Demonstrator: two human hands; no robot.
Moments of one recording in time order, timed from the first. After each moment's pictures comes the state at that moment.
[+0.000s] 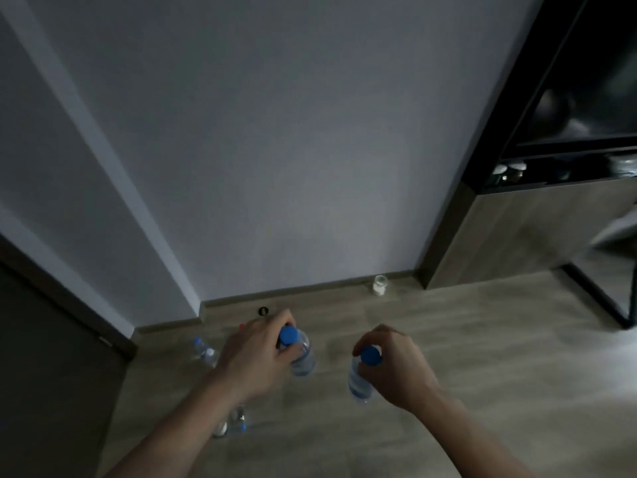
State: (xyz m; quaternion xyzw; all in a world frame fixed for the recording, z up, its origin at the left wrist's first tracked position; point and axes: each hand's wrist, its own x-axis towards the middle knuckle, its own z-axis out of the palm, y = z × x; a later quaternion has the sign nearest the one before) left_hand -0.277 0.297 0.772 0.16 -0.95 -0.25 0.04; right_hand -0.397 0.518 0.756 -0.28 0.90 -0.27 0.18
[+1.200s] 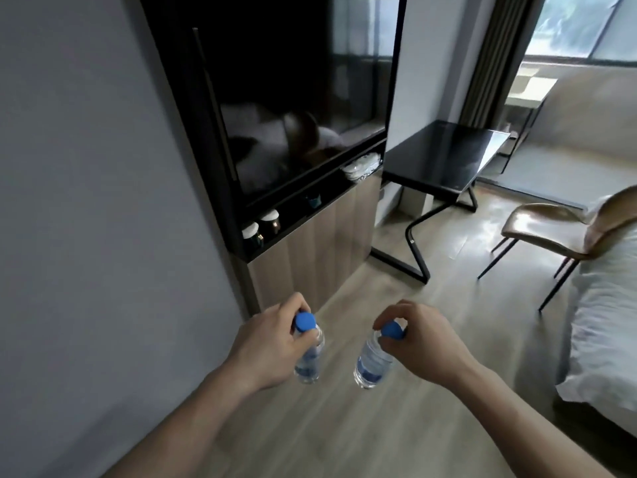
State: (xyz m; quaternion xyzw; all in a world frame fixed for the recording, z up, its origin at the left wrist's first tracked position) left_hand -0.863 0.679 0.827 -0.18 -0.95 -0.27 0.01; right_hand -0.821 0.937 0.832 0.02 0.96 -0.29 0.01
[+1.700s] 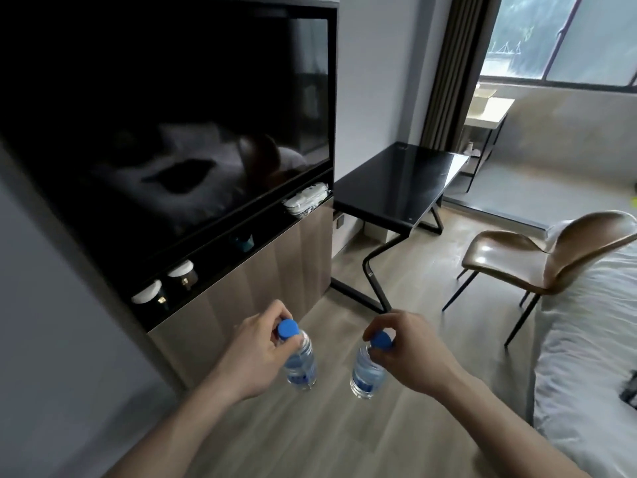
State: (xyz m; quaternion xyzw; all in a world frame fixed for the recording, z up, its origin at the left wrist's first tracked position) left_hand -1.045 0.929 0.832 -0.19 -0.92 -0.34 0.00; right_hand -0.986 1.194 0.841 0.02 0.96 -0.27 0.00
